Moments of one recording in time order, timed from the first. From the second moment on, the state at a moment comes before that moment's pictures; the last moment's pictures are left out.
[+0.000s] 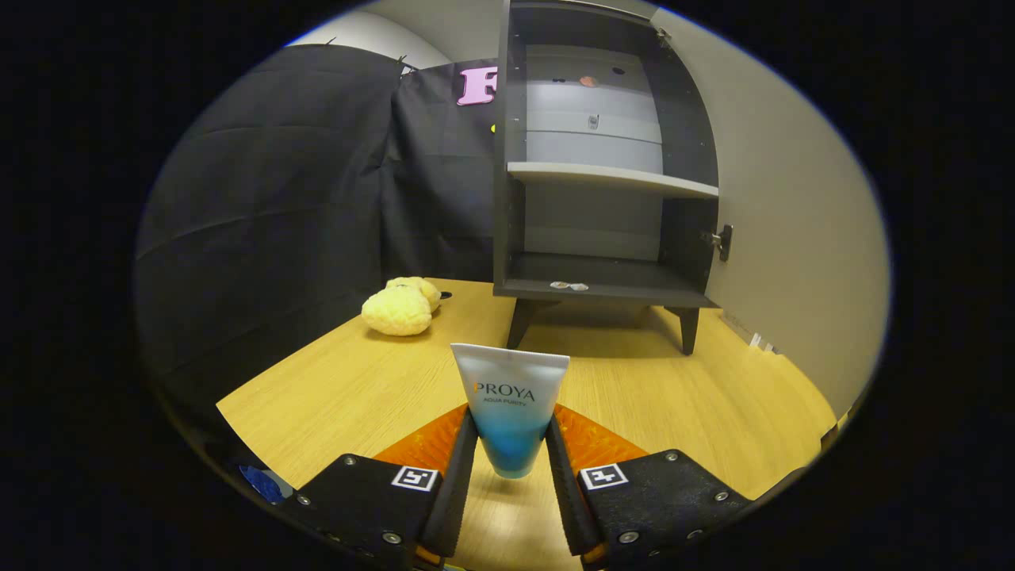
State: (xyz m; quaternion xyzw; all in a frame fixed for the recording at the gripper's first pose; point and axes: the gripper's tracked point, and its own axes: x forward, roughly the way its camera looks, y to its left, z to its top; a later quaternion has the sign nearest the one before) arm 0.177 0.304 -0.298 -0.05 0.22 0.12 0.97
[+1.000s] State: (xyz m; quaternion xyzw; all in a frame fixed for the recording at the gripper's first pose) arm 0.351 0.278 -0.116 -0.06 0.15 0.15 0.98
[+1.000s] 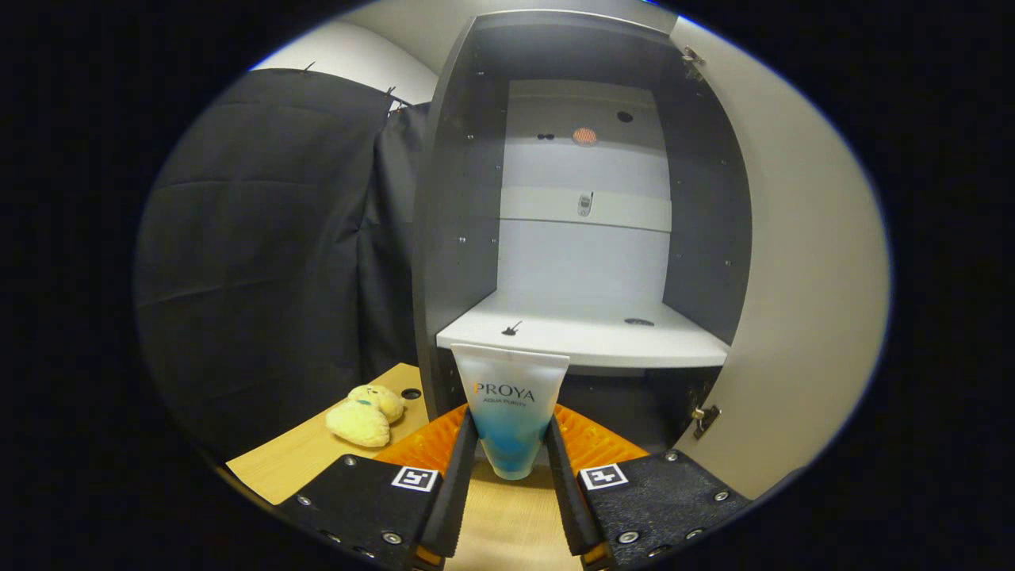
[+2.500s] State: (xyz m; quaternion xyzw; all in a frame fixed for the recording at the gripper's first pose) arm 0.546 0.270 -0.068 -0.04 0.20 0.12 0.97
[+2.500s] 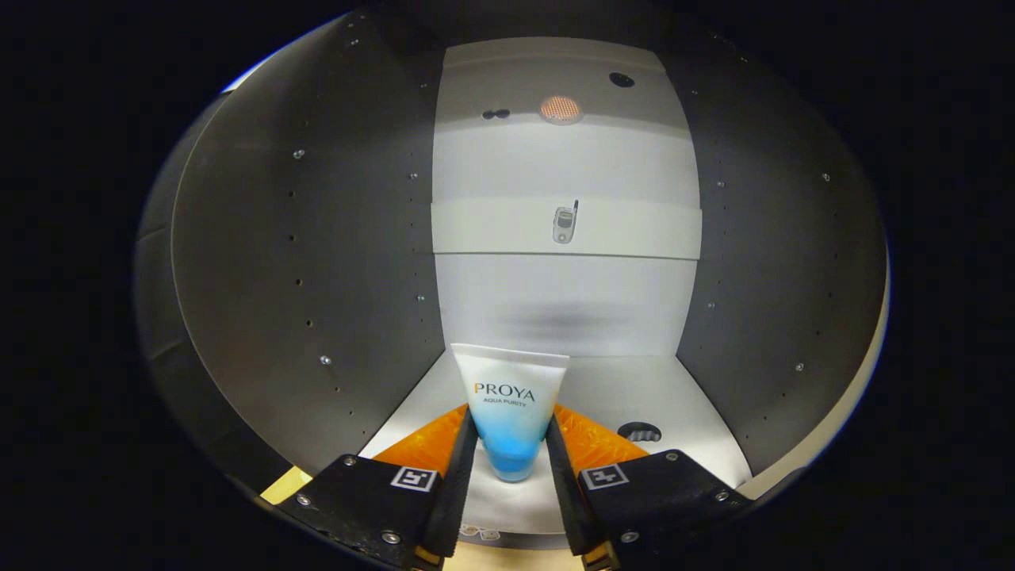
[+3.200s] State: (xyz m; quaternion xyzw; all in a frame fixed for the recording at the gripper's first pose) arm 0.538 0.260 -0.073 -0.05 0.20 0.10 0.97
